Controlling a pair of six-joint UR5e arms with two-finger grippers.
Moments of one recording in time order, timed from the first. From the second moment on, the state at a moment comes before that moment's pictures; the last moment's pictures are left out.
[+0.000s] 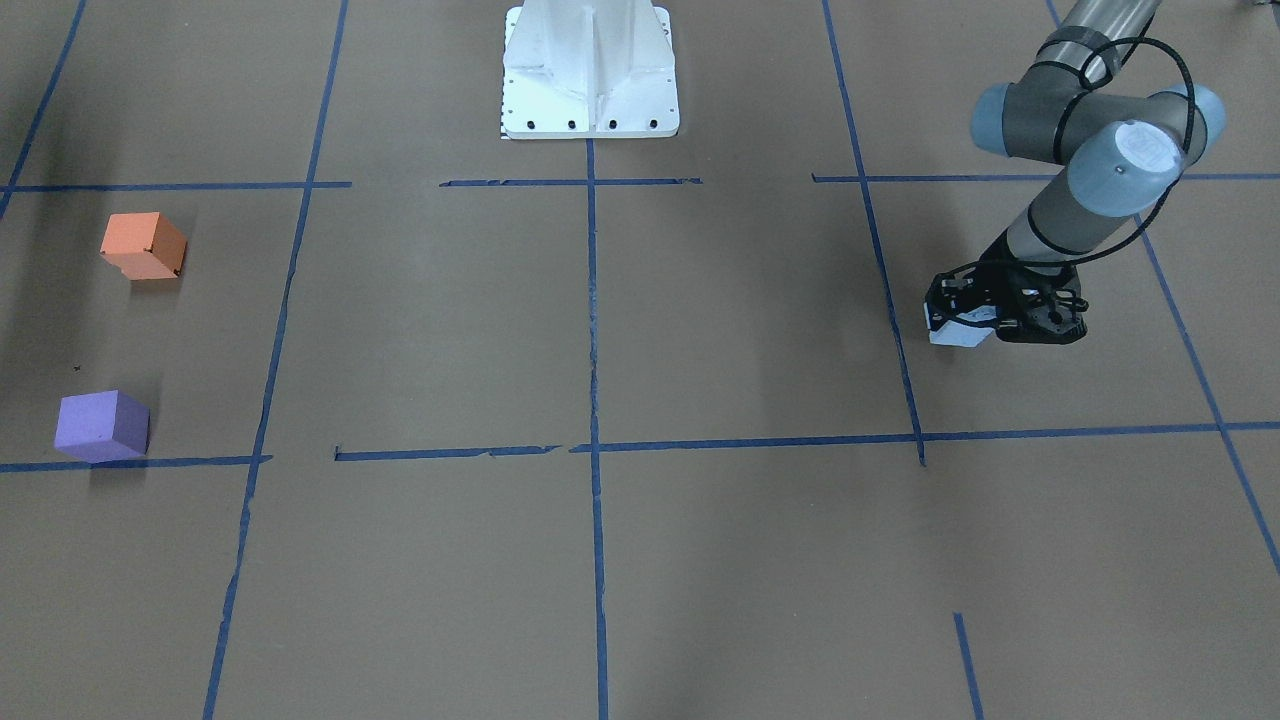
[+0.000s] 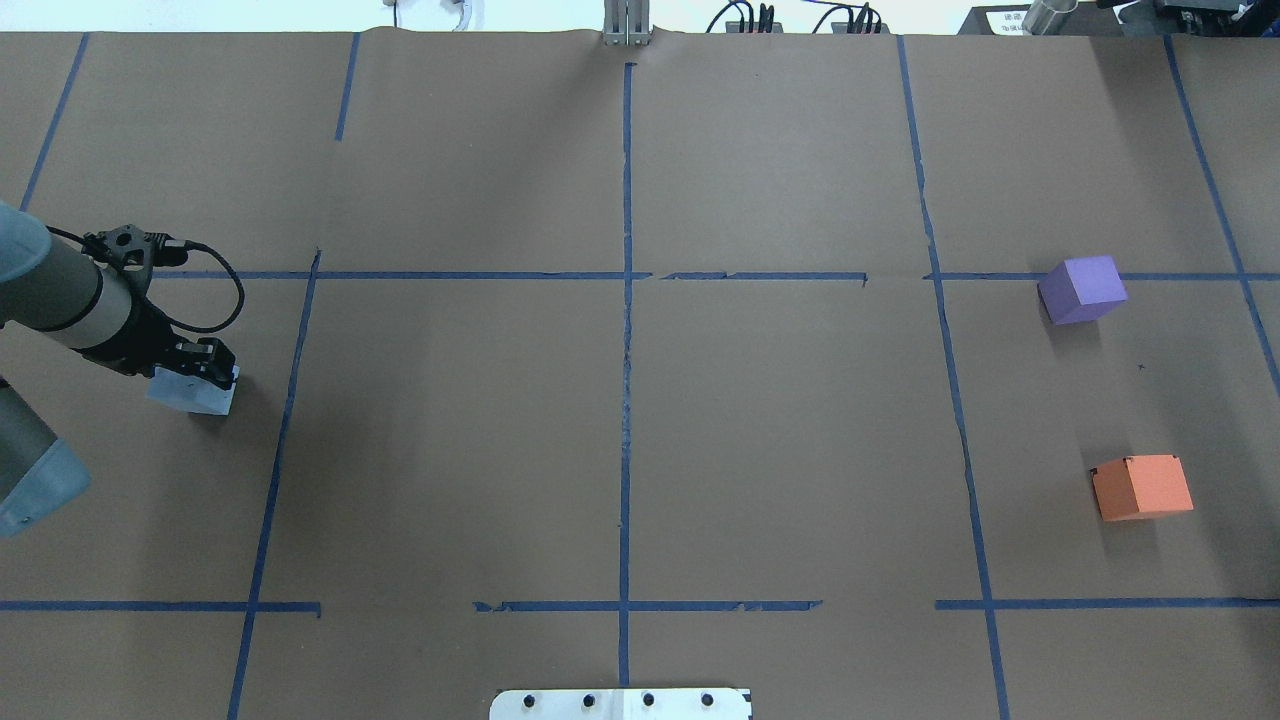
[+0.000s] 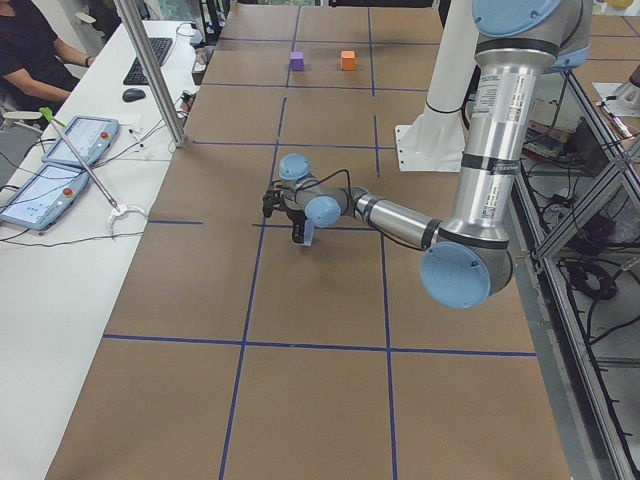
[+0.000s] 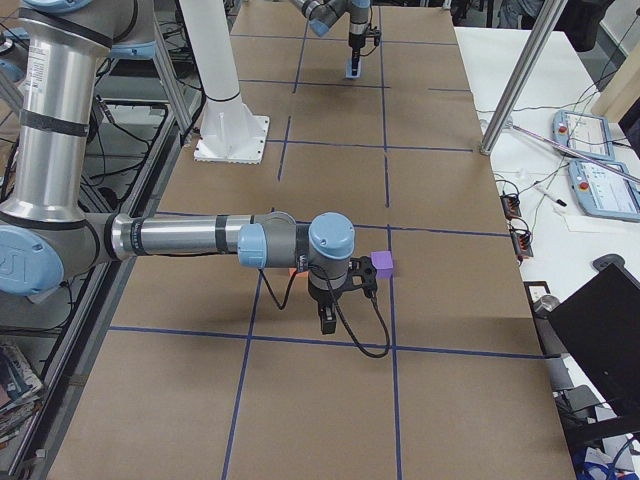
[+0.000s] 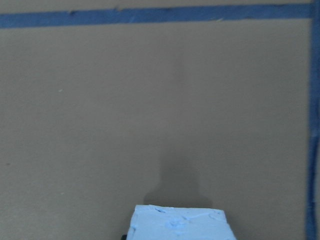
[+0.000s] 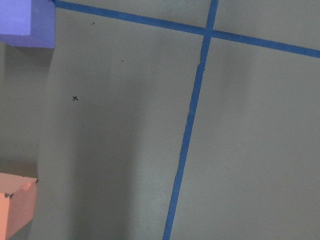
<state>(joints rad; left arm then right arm) -0.84 -1.78 -1.69 -1.93 -2.15 -0.89 1.50 -1.79 1.85 -1.62 2.32 -0.12</state>
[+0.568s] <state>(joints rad) -0.63 -2.26 -1.65 -1.52 -2.03 -0.95 1.50 -1.78 1.85 -1.62 2.33 -0.12</state>
